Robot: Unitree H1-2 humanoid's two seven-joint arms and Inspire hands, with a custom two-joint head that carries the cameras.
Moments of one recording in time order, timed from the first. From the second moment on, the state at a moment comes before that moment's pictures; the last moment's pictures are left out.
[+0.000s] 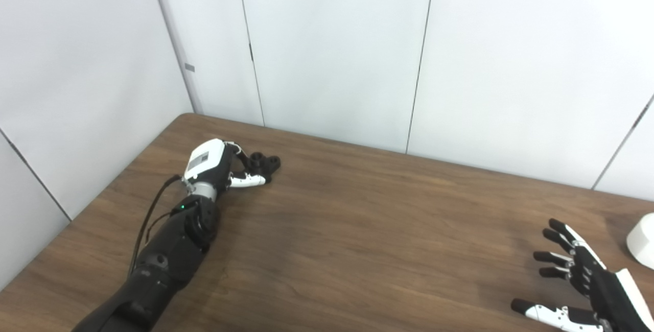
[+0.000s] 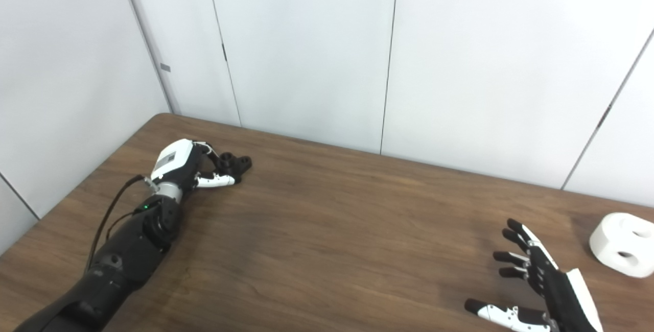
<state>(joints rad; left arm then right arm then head) -0.46 0.54 -0.11 0.60 0.53 0.16 0.21 -0.07 -0.22 0.03 -0.21 -0.20 0.11 0.14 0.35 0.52</state>
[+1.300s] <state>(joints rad) -0.33 0.39 -0.41 0.31 0.54 -0.35 0.10 -0.11 -0.20 0.04 -0.16 -0.26 0.03 0.09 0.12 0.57</state>
